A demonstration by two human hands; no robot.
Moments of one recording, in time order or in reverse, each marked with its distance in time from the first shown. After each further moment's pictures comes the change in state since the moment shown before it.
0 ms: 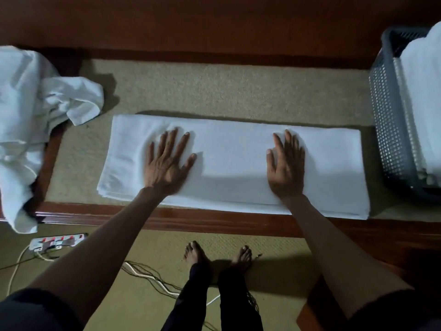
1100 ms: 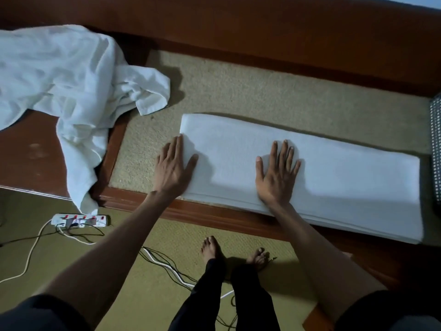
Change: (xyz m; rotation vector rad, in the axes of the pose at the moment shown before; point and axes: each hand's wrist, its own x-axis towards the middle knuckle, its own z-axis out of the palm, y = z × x) left_hand -0.036 -0.140 -0.032 -0.283 0.044 -0.194; right_hand -0.016 -0.173 0.065 -0.194 -0.212 0.049
